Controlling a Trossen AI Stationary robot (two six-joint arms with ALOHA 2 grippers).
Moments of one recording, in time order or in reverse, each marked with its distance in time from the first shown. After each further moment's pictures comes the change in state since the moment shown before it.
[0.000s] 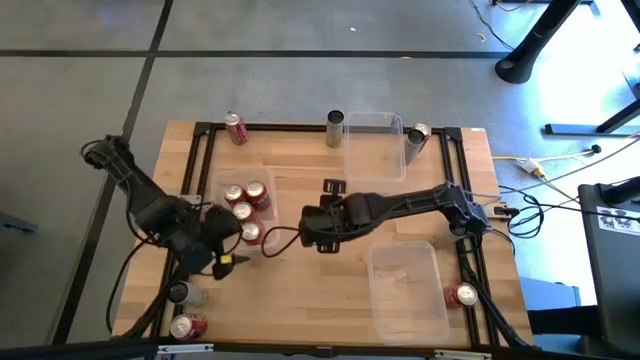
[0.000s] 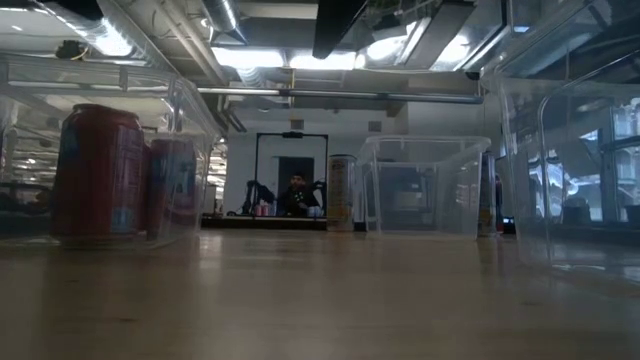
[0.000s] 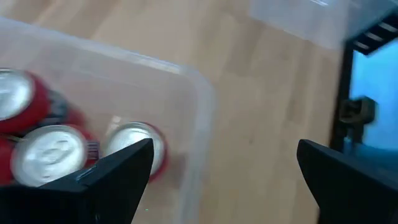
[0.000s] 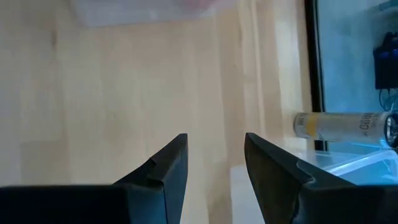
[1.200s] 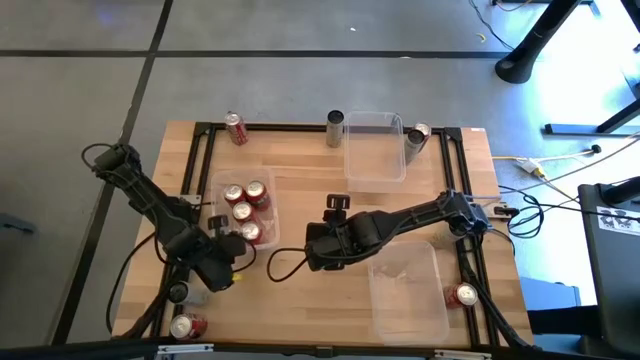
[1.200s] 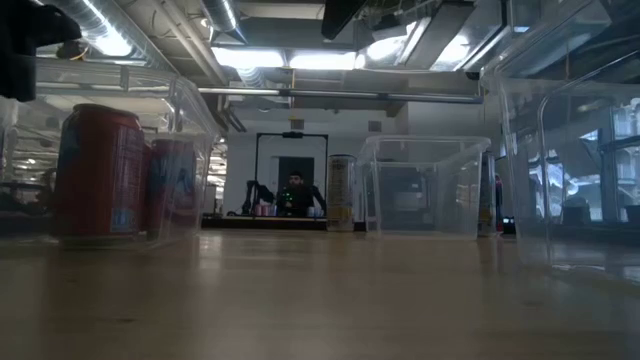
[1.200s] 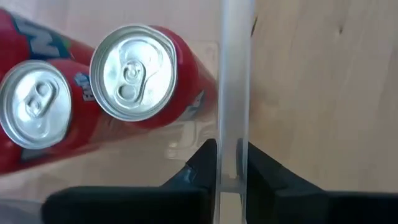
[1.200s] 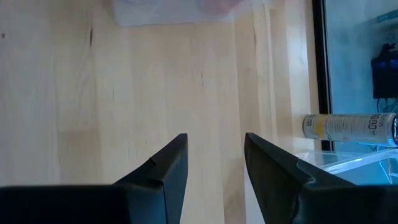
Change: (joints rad) left arm 0.010 0.191 -0.099 -0.136 0.138 0.135; right arm 0.093 -0.001 0.000 -0.025 0.032 0.067
